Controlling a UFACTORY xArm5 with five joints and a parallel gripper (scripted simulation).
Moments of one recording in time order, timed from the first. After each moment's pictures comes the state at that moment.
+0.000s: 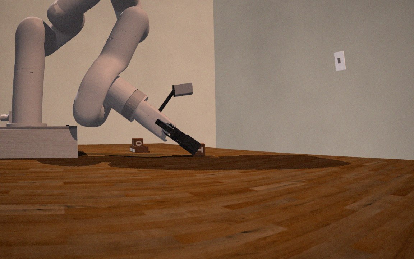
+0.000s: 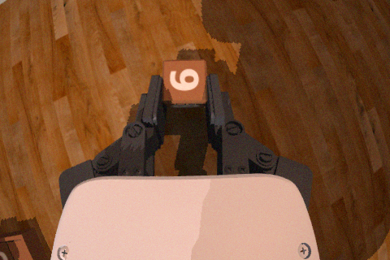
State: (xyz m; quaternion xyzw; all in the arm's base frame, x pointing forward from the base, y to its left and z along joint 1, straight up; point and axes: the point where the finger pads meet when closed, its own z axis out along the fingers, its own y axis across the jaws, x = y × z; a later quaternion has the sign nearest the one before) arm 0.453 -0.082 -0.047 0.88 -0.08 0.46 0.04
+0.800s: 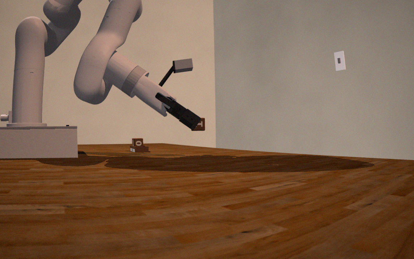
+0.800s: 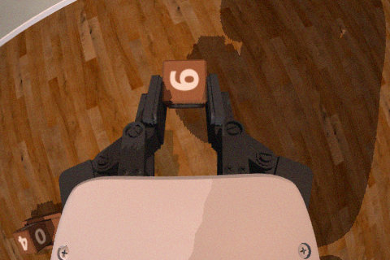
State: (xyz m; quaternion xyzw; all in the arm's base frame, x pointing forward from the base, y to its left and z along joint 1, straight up) arm 0.453 -0.082 0.013 0.88 -0.08 0.46 0.04
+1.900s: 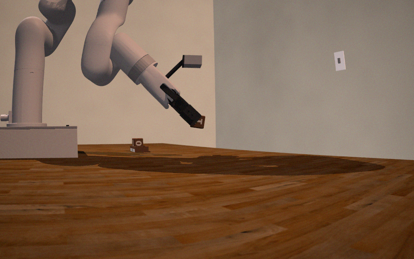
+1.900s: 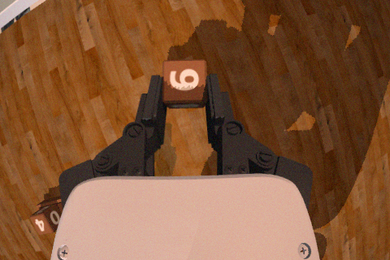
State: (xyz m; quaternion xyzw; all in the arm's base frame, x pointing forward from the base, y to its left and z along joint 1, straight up) arm 0.454 -0.083 0.023 0.92 -0.08 0.39 0.04
